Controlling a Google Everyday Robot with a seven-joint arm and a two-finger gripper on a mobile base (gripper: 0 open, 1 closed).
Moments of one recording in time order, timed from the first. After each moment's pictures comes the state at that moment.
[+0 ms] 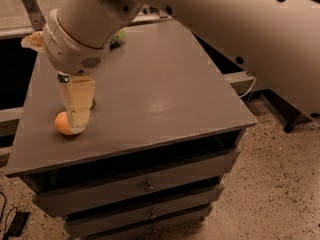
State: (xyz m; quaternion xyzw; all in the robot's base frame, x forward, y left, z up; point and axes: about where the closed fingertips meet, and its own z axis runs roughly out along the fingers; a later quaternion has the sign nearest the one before) arm 0.456 0.192 0.966 -0.86 0.38 0.12 0.32
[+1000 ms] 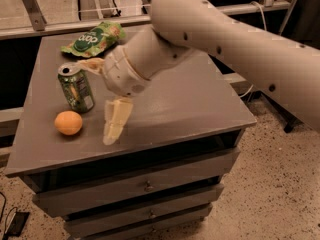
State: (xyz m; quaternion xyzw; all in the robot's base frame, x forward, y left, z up) arm 0.484 0.141 0.899 -0.80 0.43 0.23 0.36
